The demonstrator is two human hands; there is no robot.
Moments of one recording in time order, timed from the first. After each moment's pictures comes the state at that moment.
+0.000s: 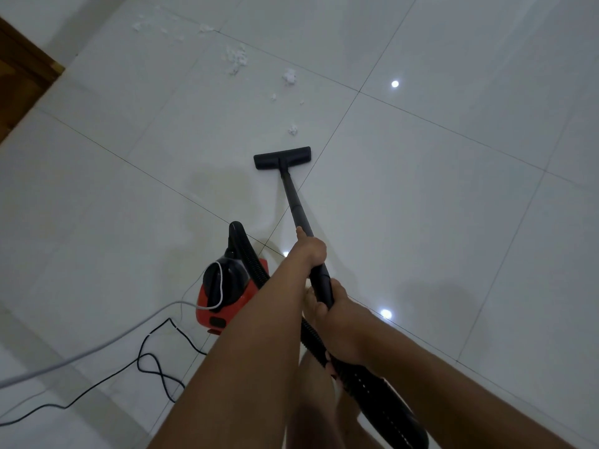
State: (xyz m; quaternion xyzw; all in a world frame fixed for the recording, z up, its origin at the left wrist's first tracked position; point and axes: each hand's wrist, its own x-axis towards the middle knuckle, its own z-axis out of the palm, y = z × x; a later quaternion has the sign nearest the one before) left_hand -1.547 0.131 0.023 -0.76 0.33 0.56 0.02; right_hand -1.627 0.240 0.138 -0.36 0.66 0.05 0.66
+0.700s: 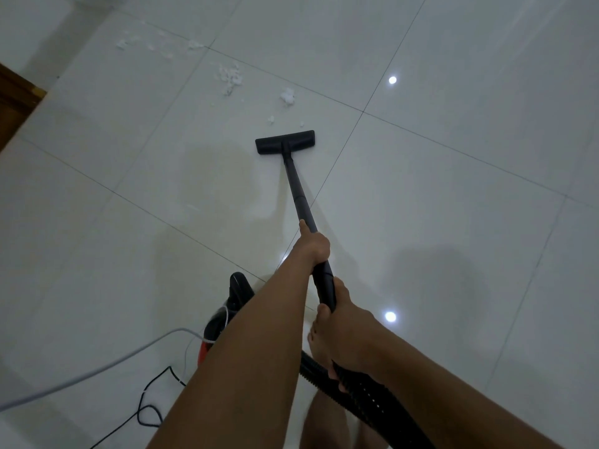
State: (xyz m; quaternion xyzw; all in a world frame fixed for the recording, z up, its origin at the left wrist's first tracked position) left_hand -1.539 -0.032 0.005 -0.75 0.34 0.57 0.05; right_hand -1.615 0.085 0.127 -0.37 0.65 0.03 0.66
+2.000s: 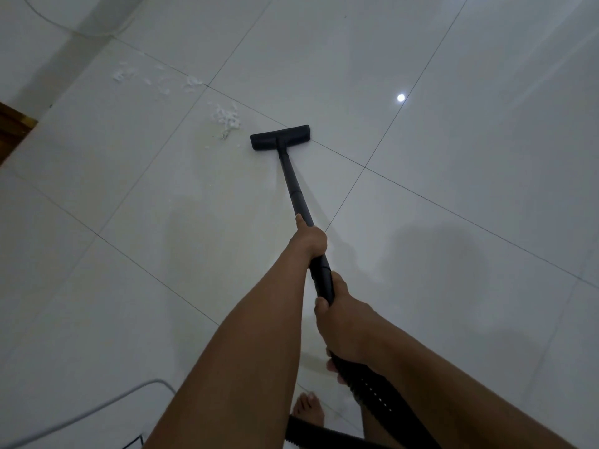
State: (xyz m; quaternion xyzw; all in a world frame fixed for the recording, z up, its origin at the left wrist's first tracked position) left_hand -1.581 -0.274 -0.006 -0.76 0.35 0.55 0.02; right_hand -1.668 -0.162 0.120 -0.34 0.65 0.04 0.68
